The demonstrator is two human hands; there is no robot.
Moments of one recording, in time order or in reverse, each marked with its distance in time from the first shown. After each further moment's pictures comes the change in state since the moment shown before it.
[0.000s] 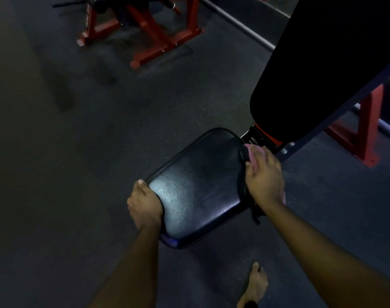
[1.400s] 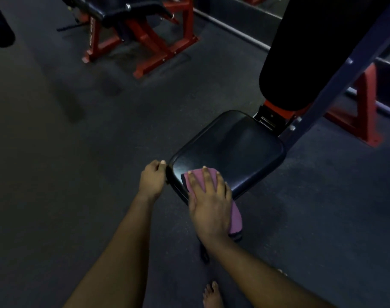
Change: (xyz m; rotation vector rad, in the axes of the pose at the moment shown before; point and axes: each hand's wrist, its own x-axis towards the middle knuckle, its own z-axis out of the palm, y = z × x) left_hand 0.058 -0.033 -0.065 0.071 -0.484 0.227; right_hand -0.198 -0.158 0.068 -0.105 0.037 -0.207
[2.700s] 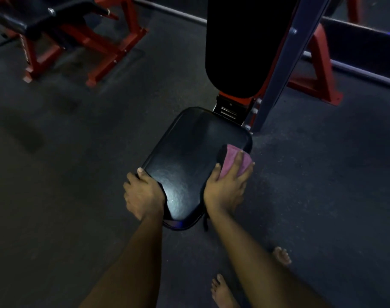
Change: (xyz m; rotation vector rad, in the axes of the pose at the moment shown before) left_hand -0.002 0.031 0.087 0.369 0.392 -0.040; right_hand 0.063 0.082 0.004 0.486 0.269 0.961
